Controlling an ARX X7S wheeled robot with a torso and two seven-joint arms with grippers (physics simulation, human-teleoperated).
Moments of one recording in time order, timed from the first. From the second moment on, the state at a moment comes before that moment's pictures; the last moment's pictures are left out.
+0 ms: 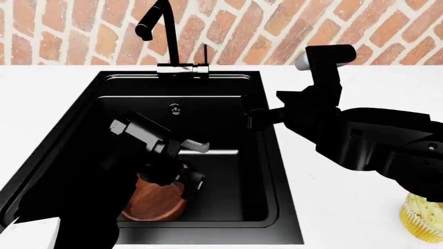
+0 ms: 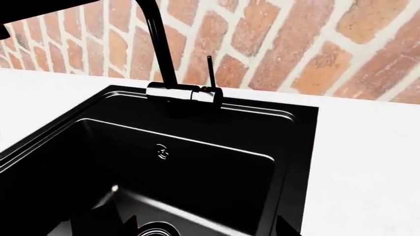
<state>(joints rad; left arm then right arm) -1.39 0.00 1.35 -1.28 -0.90 -1.08 0.52 1.46 0.78 -1.33 -0.09 1.75 0.34 0.47</state>
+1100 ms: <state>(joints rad) -0.77 -1.09 0.21 0.63 -2.41 -0.88 -1.11 1.46 0.78 -1.34 -0.13 1.48 0.24 0.31</state>
